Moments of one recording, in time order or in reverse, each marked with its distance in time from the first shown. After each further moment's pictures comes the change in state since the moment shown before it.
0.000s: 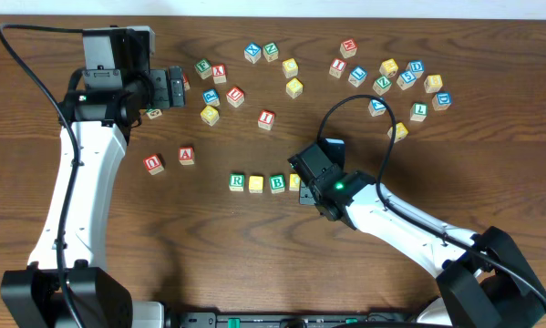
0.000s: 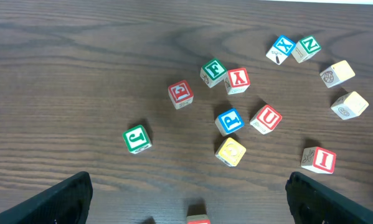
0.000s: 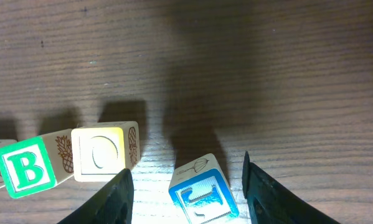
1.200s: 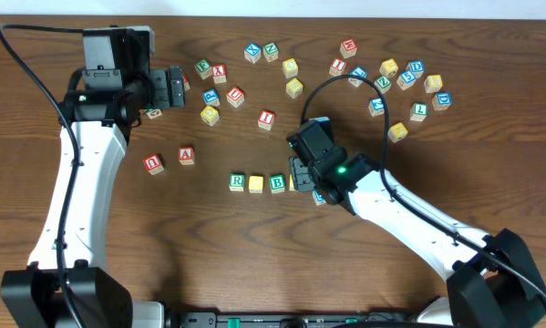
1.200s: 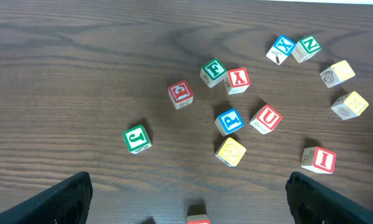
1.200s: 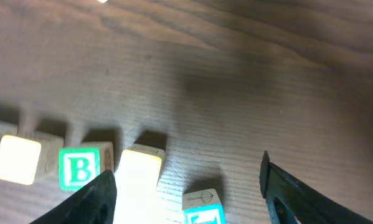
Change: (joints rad) left arm 0.000 0.000 0.000 0.000 0.000 0.000; right arm -0.037 0.000 0.145 -0.058 -0.037 -0.345
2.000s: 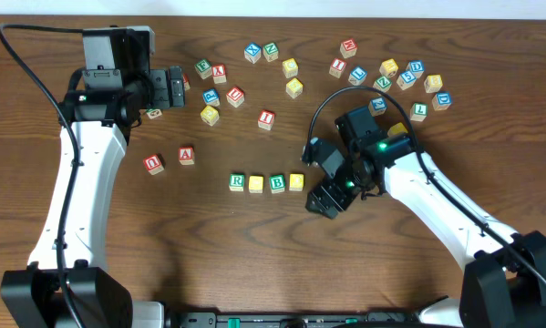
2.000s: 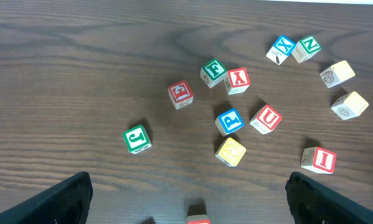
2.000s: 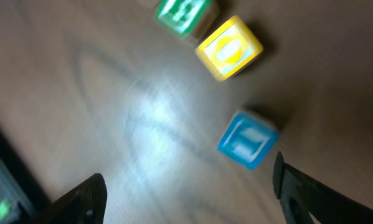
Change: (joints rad) left arm 0.000 0.000 0.000 0.000 0.000 0.000; right arm -0.229 -0.029 0.014 -0.333 -0.626 -0.784
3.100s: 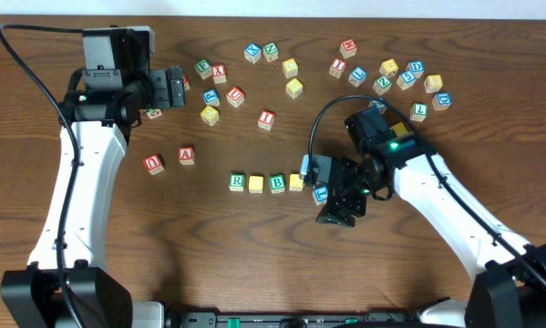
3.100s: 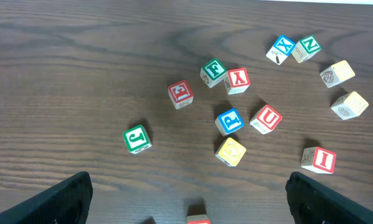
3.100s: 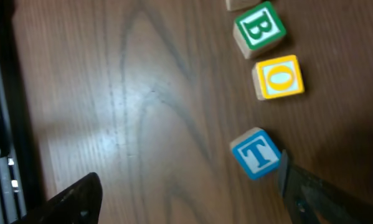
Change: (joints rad) left arm 0.000 0.000 0.000 0.000 0.000 0.000; right arm -0.034 -0.031 0.009 -0.069 -0.079 -0.496
